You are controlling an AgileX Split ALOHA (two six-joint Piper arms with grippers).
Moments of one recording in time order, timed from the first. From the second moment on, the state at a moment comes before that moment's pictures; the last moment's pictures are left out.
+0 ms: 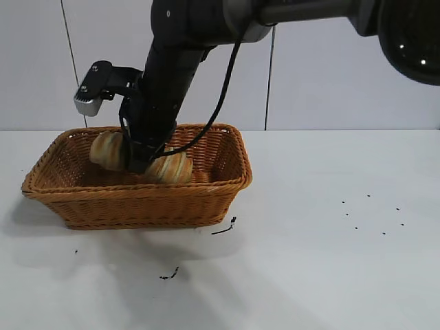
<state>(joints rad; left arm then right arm) -0.04 -0.01 -0.50 0.00 1.07 0.07 0.65 2.49 -2.21 0.17 0.88 -0.84</state>
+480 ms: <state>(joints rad) -0.04 -0.01 -0.50 0.00 1.07 0.07 0.56 2.24 -2.22 0.14 1.02 -0.22</state>
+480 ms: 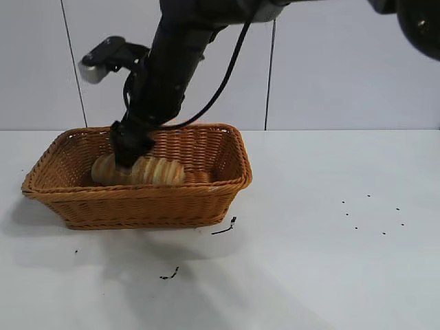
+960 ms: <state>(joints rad) -0.04 -0.01 -0.50 0.00 1.07 0.07 0.20 2.21 -2.22 0.08 1.17 -0.05</state>
